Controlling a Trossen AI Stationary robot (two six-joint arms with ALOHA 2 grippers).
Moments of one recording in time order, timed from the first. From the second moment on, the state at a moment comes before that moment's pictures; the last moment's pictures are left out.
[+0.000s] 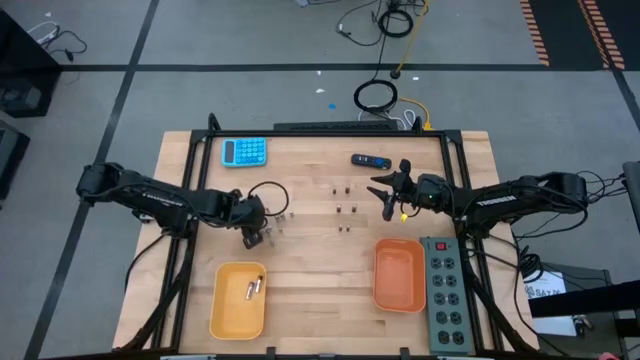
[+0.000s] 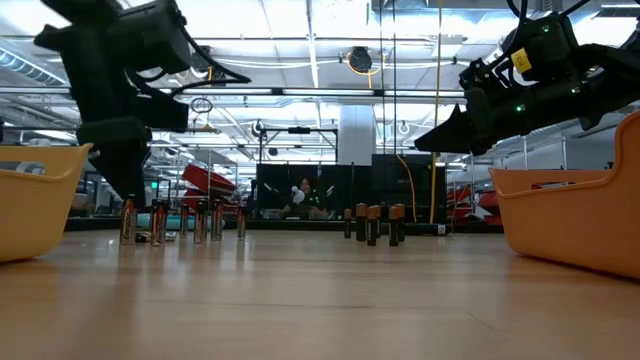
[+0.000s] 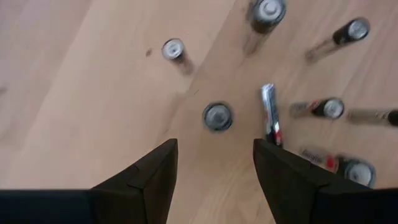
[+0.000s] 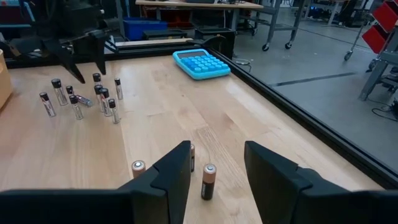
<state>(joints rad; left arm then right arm) -0.07 1.24 0.59 -0.62 -0.21 -0.51 -0.22 1.16 0.22 0.73 0.18 0.01</state>
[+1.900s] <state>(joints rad) -0.09 0.82 0.62 -0.55 0.17 -0.73 -0.23 1.16 0.22 0.72 0.19 0.02</state>
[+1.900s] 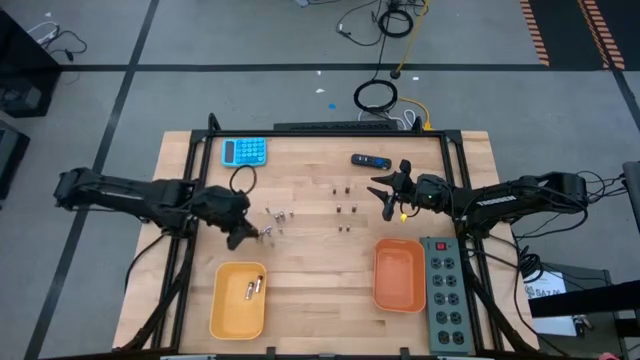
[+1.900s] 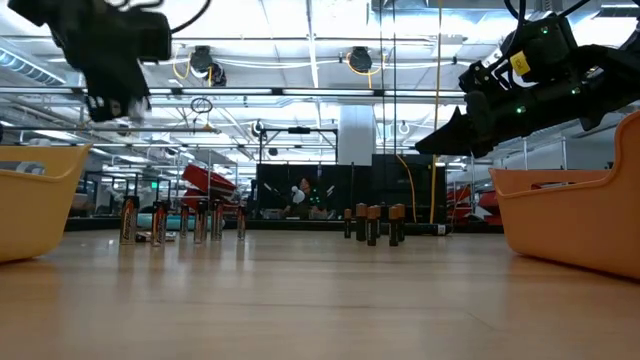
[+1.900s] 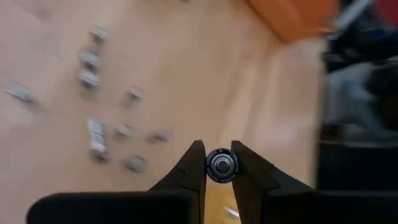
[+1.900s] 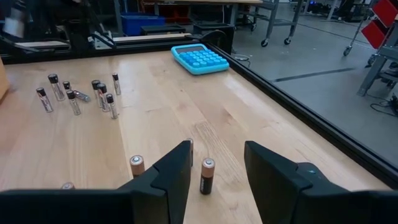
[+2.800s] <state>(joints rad) -0.42 1.12 0.66 -0.48 0.41 -1.29 -0.22 1.16 0.22 0.71 0.19 0.04</state>
